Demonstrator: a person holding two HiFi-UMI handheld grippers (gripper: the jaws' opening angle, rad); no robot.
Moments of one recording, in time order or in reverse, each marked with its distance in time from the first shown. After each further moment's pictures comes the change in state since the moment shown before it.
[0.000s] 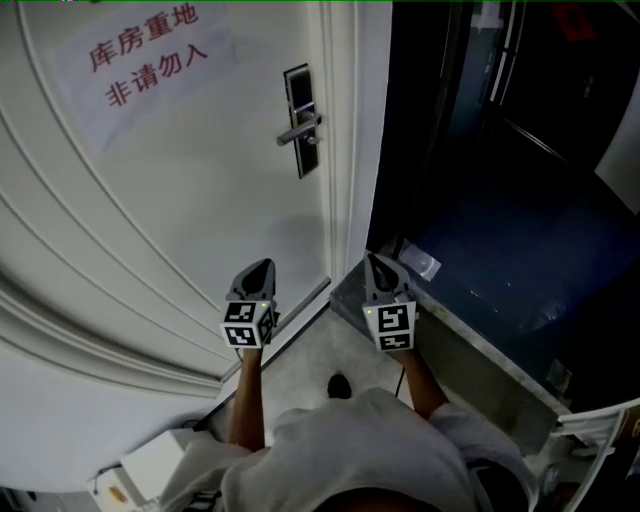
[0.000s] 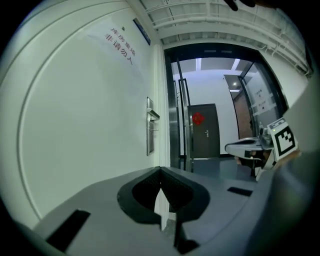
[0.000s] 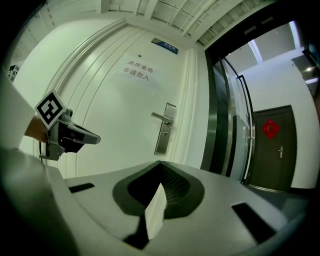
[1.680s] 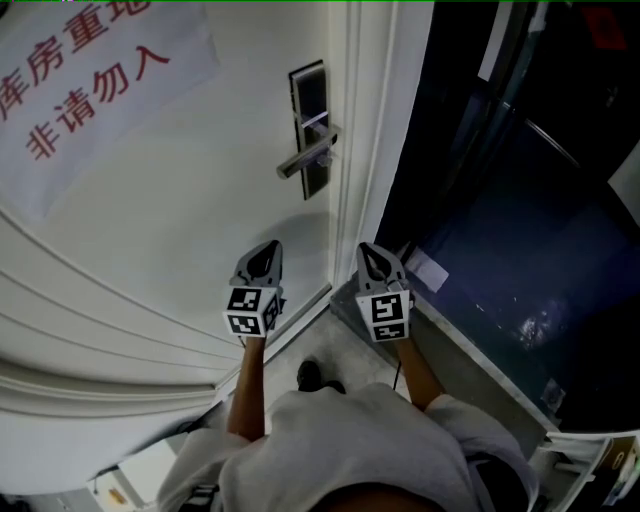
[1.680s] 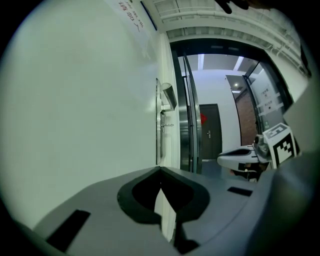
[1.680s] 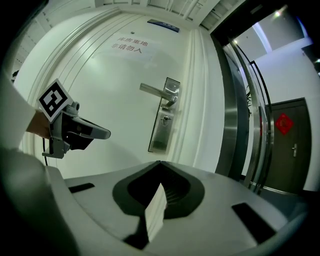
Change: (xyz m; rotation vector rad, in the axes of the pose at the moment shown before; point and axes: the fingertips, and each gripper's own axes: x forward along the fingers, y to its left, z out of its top) left arm 0.159 0.063 0.014 -0.013 -0.001 -0.013; right arm 0.182 -0.025 -0.030 -0.006 0.050 0.094
